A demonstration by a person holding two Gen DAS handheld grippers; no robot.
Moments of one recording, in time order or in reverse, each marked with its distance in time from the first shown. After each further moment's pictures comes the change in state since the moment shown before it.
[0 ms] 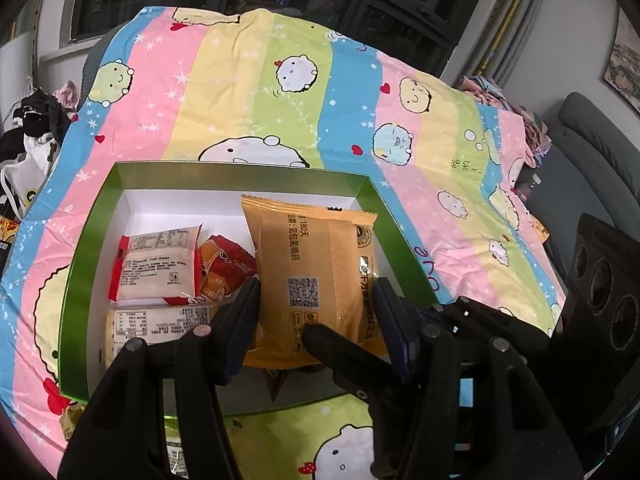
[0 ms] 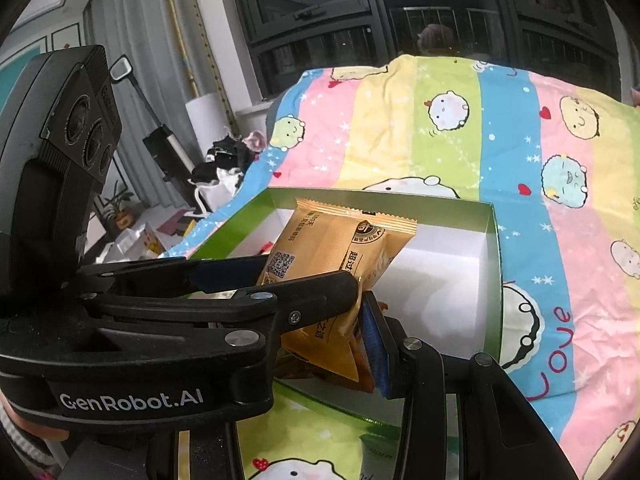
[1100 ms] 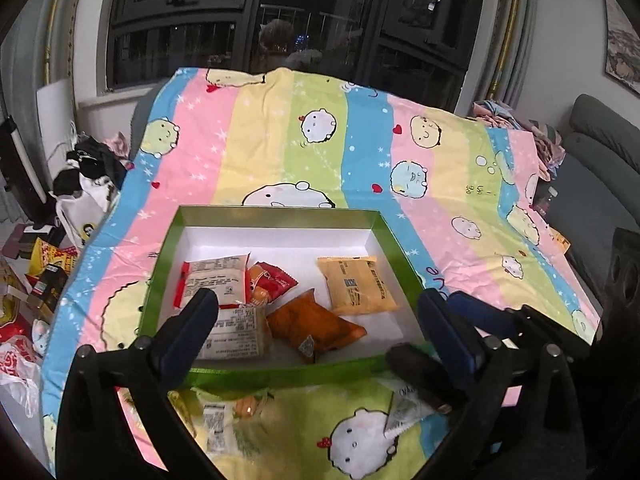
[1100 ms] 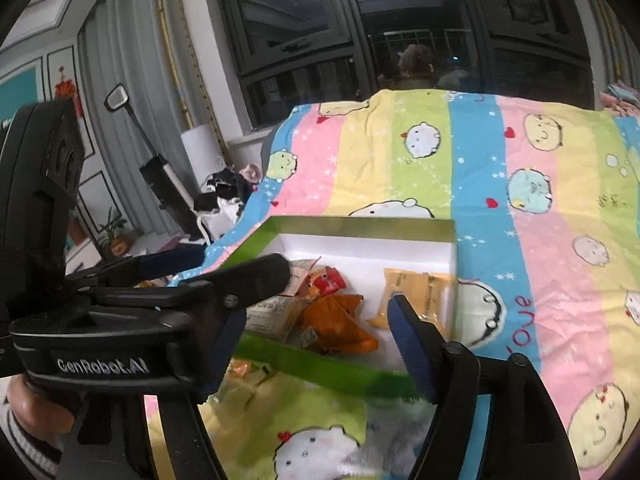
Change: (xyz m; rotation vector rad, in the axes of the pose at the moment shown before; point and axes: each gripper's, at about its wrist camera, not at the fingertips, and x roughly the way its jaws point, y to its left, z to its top) left arm -0.074 -0.021 -0.017 0.062 -0.165 0.152; right arm -0.071 0.013 -0.010 0.054 -0.100 -0.046
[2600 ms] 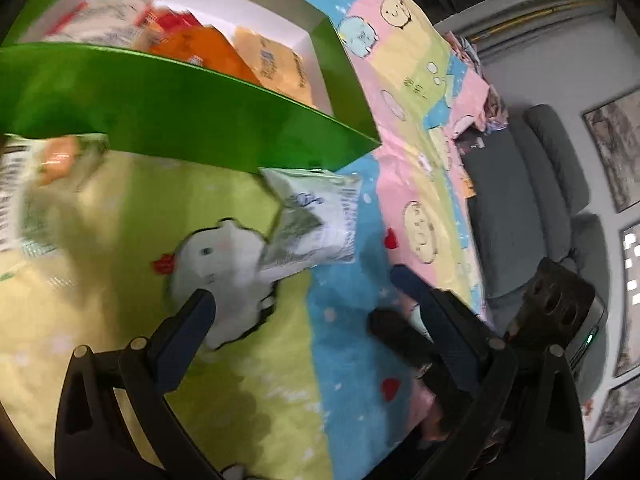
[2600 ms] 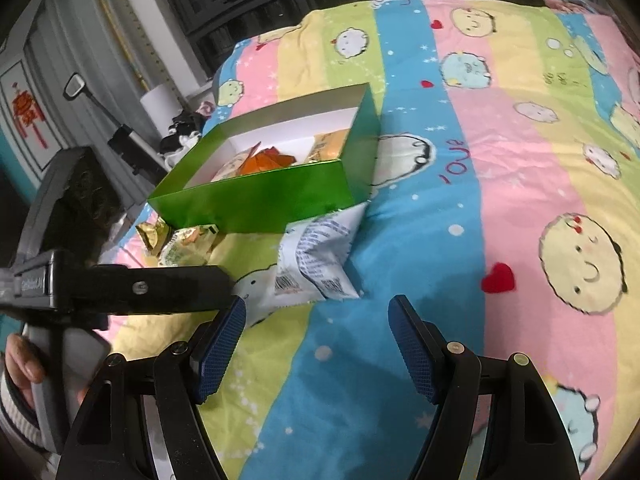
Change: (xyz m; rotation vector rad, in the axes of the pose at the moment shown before) left arm 0.058 -0.021 -0.099 -0.364 0.510 -0.488; right arm -0.033 -0.052 -0.094 0.151 0.229 -0.045
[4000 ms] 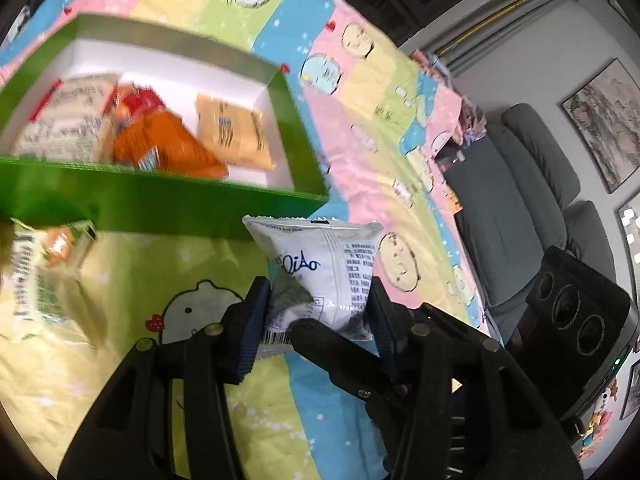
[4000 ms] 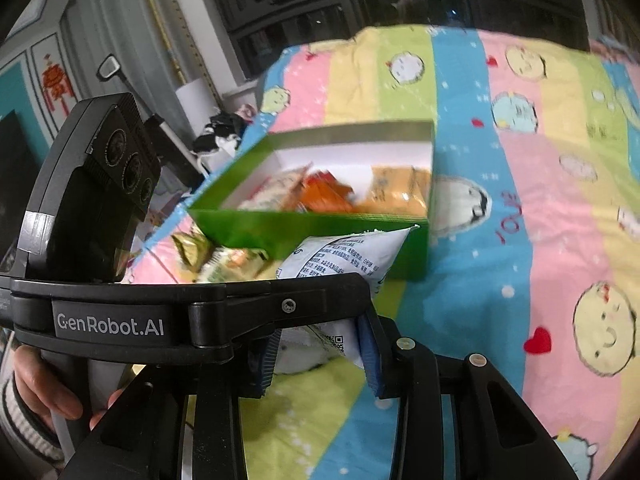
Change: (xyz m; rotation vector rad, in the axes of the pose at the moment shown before) left arm -0.027 -0.027 0.008 0.138 -0.148 0.015; right arm 0.000 0.048 0.026 -0.126 -0.046 0.050
